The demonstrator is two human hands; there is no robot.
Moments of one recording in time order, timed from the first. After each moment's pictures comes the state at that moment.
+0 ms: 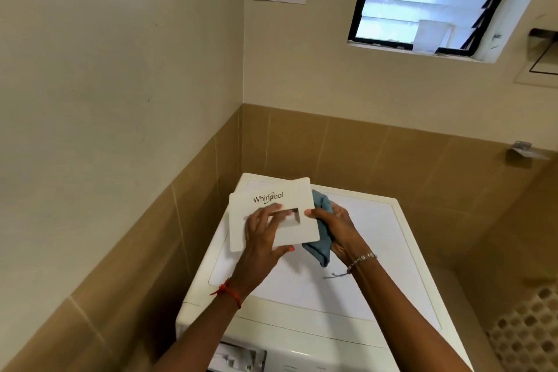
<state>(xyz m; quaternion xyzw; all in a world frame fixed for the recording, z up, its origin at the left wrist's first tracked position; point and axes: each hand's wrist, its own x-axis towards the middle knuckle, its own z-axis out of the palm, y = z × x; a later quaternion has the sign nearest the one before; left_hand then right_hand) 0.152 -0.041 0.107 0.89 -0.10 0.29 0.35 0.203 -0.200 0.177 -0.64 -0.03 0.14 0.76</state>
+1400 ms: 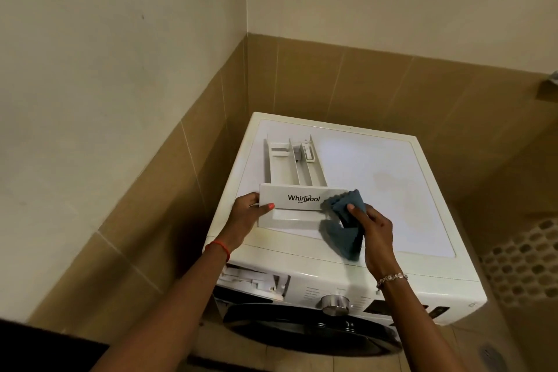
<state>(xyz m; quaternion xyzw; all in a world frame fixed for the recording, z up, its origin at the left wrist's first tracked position) 0.119 0.013 0.051 0.69 0.14 -0.02 0.71 0.120 -0.230 0.080 -0.68 0.11 0.00 0.73</state>
